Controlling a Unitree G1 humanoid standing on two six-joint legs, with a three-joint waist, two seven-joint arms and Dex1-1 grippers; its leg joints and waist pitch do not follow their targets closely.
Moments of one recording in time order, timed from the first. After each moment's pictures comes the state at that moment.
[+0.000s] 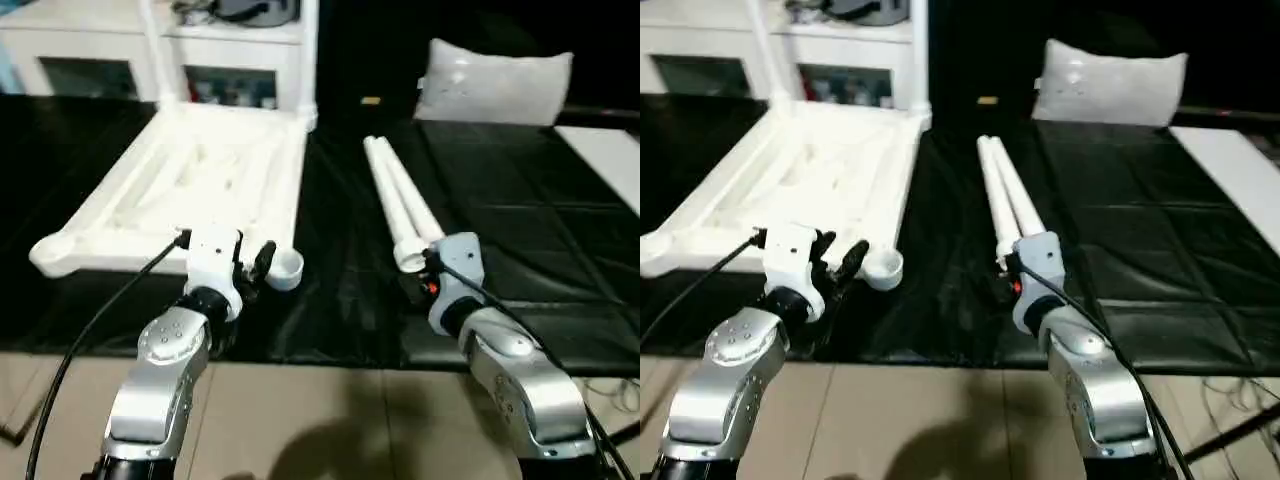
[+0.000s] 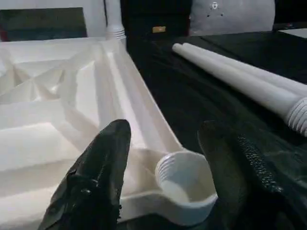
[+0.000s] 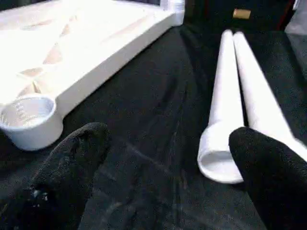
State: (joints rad) left arm -0.12 0.14 -0.02 -0.19 -0.07 0.42 -0.24; right arm -0.16 -0.17 0.09 -0.19 0.15 0.57 0.26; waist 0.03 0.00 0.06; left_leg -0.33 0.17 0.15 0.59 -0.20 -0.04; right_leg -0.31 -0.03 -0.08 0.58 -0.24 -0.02
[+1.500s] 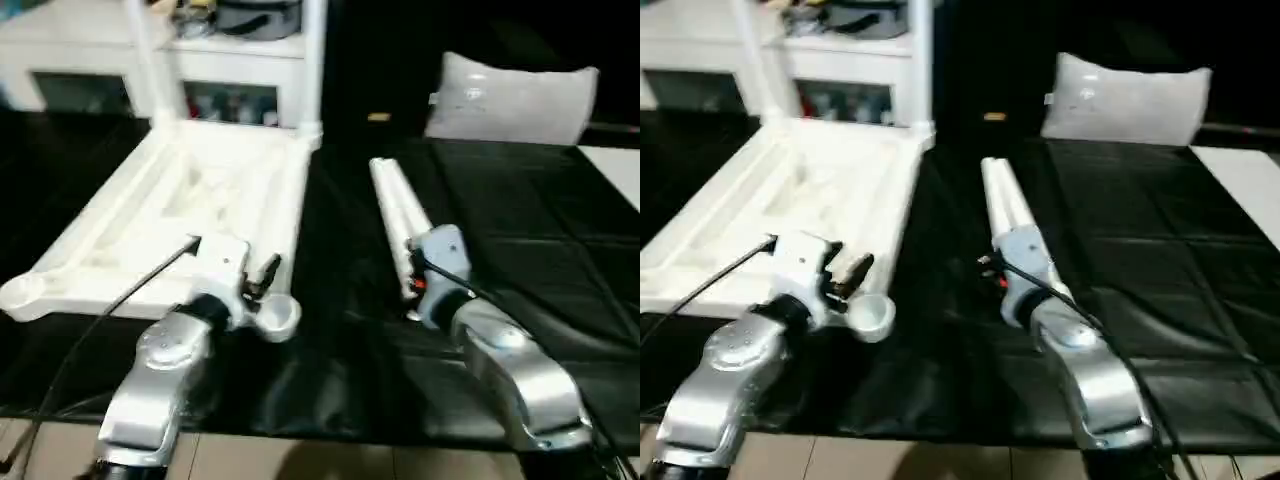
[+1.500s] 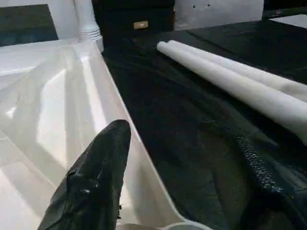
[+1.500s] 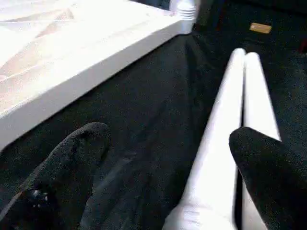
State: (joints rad) left arm -0.11 0.17 -0.12 -0.20 -0.07 0.43 -0.29; right arm -0.16 -0.22 0.11 -0.18 0.12 0.56 0.30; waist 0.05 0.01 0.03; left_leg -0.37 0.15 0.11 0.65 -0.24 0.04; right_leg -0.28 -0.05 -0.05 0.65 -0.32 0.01
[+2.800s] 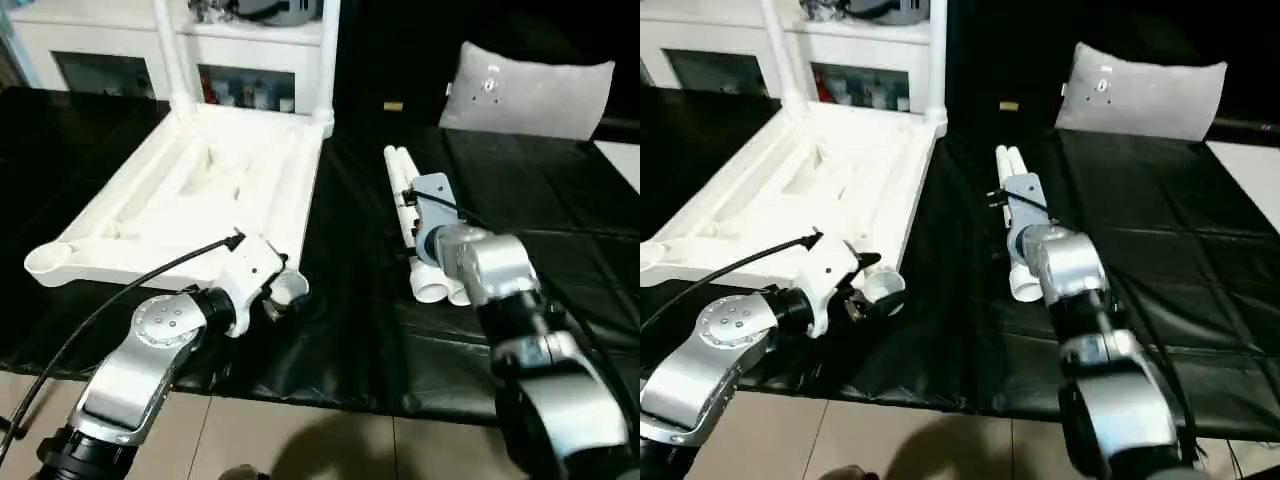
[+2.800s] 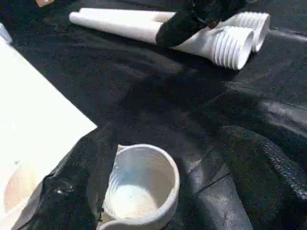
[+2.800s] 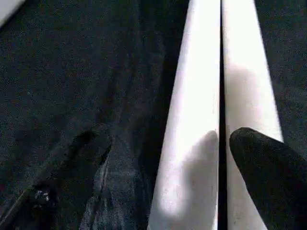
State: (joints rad) left arm -0.21 0.43 -0.22 -0.22 -0.11 0.50 -0.66; right arm -0.84 -0.16 0.00 0.68 0.05 0.81 0.11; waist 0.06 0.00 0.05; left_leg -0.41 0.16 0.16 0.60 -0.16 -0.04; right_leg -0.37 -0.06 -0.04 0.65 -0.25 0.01
